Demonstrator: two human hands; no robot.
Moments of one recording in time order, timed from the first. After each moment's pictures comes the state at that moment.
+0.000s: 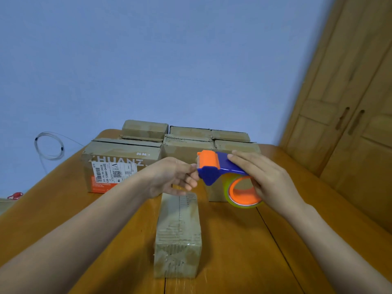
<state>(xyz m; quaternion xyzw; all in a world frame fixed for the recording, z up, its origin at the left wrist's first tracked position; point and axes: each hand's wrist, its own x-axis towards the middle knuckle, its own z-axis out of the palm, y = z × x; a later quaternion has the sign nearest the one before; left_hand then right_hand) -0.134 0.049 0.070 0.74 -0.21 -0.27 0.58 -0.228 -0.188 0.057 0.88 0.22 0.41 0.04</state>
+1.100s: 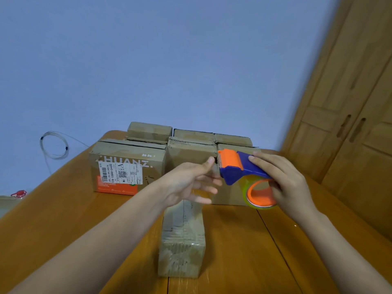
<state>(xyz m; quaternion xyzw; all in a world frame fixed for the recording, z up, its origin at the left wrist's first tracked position) -0.150 0.033 0.062 0.65 -0.23 -0.31 0.65 -0.239 -0.208 0.055 0.87 0.20 0.45 -0.03</state>
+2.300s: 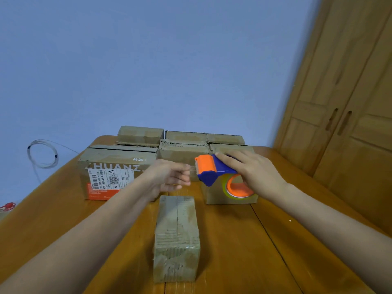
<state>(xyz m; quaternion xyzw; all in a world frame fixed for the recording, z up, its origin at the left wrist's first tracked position) -0.112 0.043 0.057 0.71 -0.13 -0.21 0.66 -0.192 -0.202 0.064 0.89 0.21 0.37 0.18</state>
